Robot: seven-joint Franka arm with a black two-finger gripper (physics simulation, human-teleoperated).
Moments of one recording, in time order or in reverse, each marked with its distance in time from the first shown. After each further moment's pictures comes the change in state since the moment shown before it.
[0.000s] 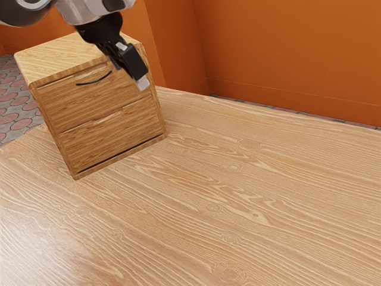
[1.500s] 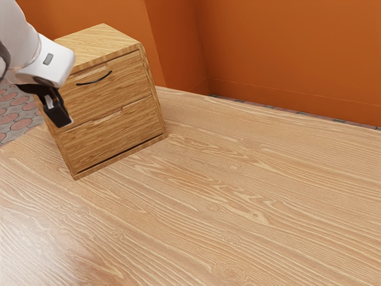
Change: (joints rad) arm 0.089 -0.396 0.063 -0.640 0.331 0.355 0.274
